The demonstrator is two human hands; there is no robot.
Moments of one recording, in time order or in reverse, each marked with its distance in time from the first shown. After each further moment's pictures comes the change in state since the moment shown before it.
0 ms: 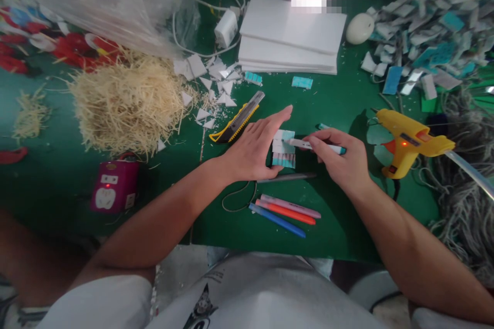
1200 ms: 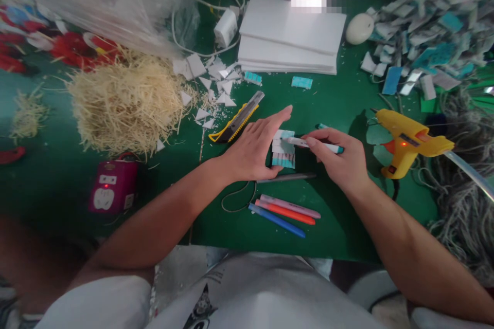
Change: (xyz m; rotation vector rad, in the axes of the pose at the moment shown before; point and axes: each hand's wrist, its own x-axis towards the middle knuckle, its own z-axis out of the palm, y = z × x) left_hand 0.002 0.002 -0.001 0.002 -0.020 -0.018; right_hand 0.000 -0.001 -0.002 0.005 -0.027 -0.001
